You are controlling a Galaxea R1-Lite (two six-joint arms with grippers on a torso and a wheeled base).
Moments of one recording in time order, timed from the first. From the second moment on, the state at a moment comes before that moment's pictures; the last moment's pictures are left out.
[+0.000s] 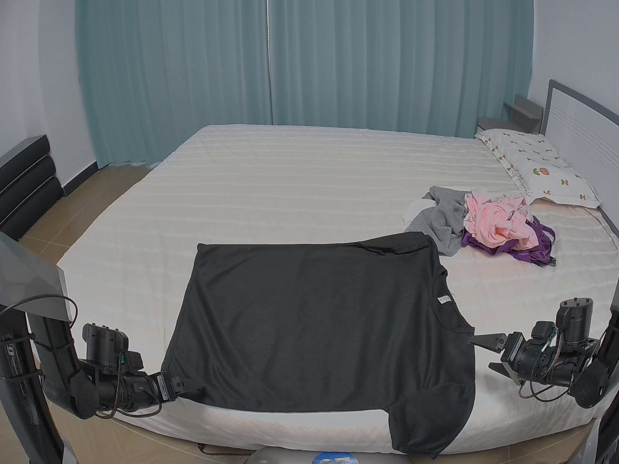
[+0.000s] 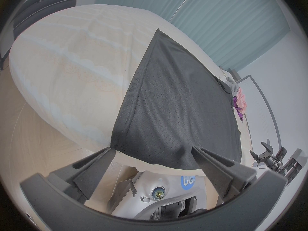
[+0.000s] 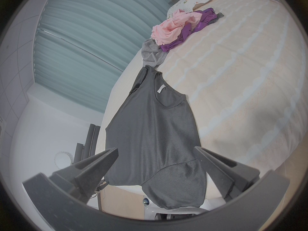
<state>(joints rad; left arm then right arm) -0.02 2.17 -0.14 -1.10 -0.34 -0.43 0.07 1.94 -0.02 -1.29 0.34 0.79</state>
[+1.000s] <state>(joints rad) 0.02 2.16 -0.10 -1.11 -0.33 -0.46 0.07 1.94 -0.02 -1.29 0.34 0.80</state>
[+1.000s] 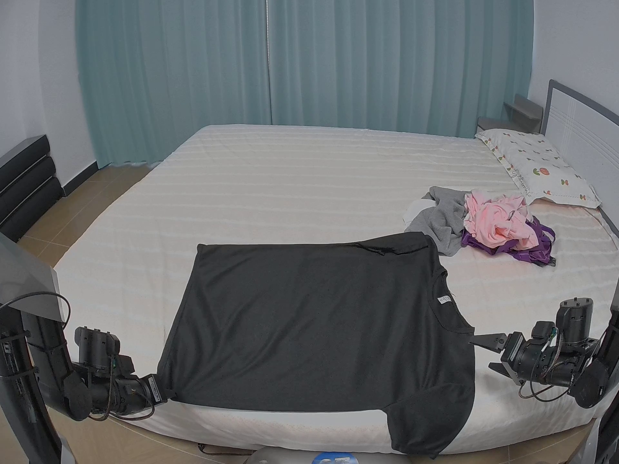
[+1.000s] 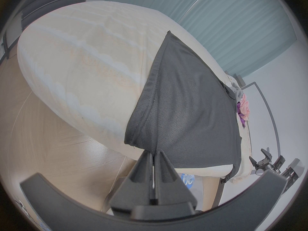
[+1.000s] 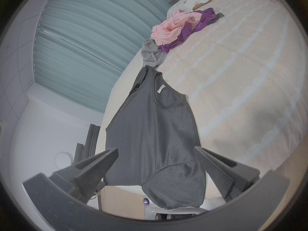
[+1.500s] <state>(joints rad) 0.03 2.13 -0.09 -1.11 -0.34 -0.47 0.07 1.94 -0.02 -1.29 0.34 0.81</state>
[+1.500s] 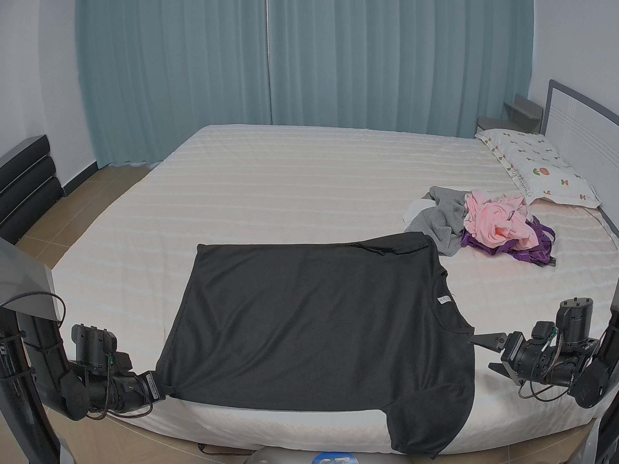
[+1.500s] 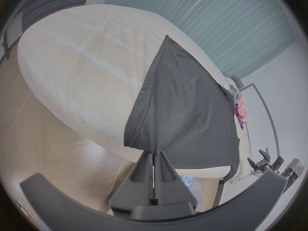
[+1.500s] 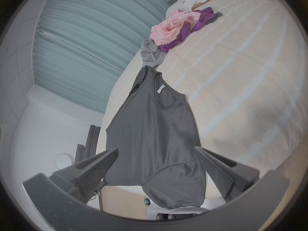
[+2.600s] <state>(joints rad) 0.04 2.18 -0.17 -1.12 -0.34 -0.53 0.07 1.94 -0.02 -1.29 0.34 0.81</state>
